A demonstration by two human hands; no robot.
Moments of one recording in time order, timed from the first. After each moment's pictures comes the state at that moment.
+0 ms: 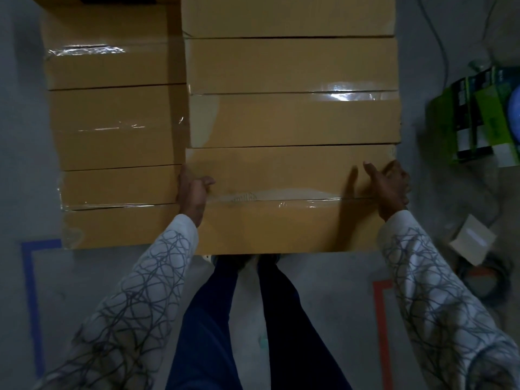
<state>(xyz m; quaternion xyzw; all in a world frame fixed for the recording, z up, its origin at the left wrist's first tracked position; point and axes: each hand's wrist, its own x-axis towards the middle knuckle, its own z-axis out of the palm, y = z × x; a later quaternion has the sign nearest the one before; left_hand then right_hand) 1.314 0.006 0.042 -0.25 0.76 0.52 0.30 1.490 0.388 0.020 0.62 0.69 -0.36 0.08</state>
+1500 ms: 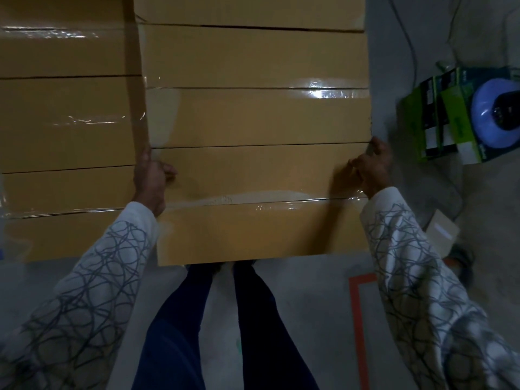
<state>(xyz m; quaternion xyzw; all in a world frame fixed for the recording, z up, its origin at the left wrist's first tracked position) 1.277 0.033 0.015 -0.29 0.76 0.52 0.25 1.464 0.456 -0.016 0.62 0.61 -0.50 -0.03</state>
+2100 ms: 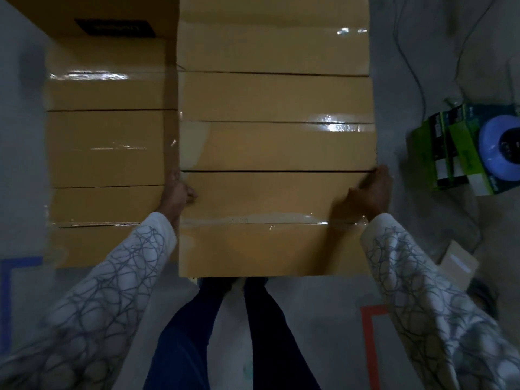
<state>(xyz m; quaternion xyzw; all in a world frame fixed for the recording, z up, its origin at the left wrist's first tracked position) 1.268 0.020 0.035 -0.21 0.78 0.50 0.32 1.464 0.432 0.010 0.51 0.79 -0.33 0.06</state>
